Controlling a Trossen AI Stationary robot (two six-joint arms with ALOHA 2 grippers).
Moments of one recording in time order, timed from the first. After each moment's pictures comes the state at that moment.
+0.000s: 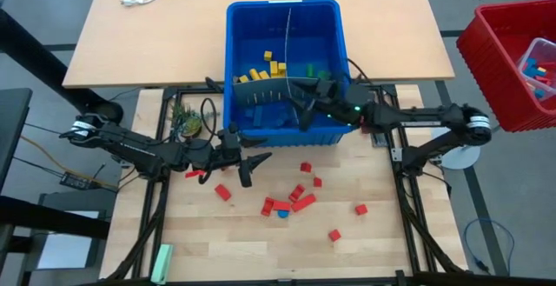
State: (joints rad) left arm -0.21 1.23 0.73 0.53 -0.47 -0.14; right arm -0.17 1.33 1.01 0.38 0.32 0.02
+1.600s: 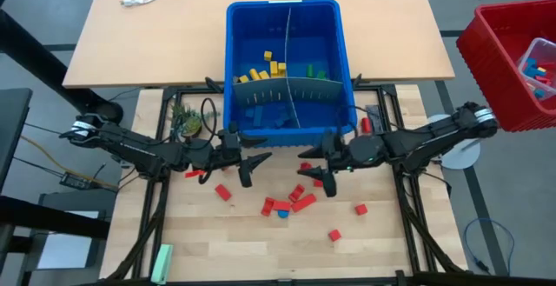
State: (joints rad) left arm -0.21 1.23 0.73 0.53 -0.47 -0.14; right arm 0.29 1.22 1.02 -0.09 0.29 0.36
